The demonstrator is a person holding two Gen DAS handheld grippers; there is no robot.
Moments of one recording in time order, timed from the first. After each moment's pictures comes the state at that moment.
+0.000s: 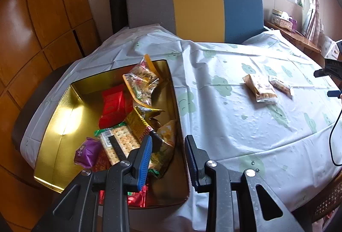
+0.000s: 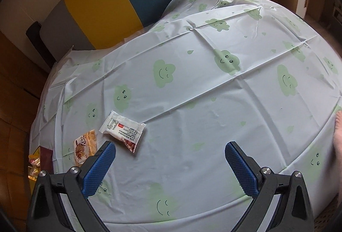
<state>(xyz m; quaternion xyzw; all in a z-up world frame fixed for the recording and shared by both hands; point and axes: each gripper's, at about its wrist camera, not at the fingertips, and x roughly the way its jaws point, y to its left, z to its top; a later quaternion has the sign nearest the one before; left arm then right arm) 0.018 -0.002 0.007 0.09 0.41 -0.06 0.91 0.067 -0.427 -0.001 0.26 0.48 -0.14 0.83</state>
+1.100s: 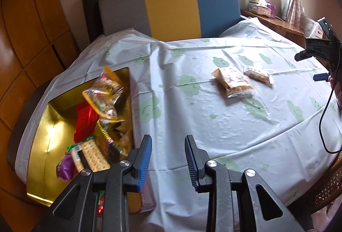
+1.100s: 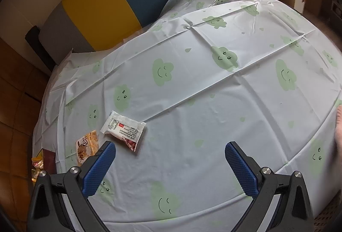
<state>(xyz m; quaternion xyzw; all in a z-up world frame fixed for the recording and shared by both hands) 0.020 -0.055 0.005 0.13 0.40 -0.12 0.90 0.063 -0.429 -0.002 0.28 0.48 -0.14 0.82</state>
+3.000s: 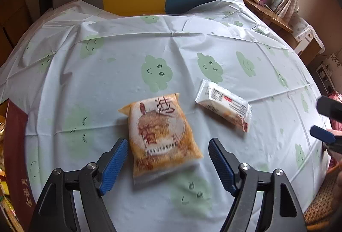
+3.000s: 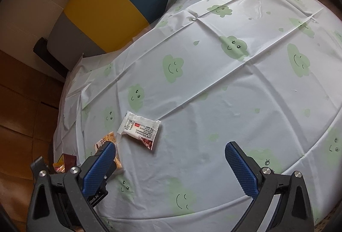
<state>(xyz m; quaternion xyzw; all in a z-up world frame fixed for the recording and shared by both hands) 0.158 -0.215 -0.048 0.07 0.53 -0.20 0.82 0.065 -0.437 -0.003 0.35 0.47 -0.09 0.80</state>
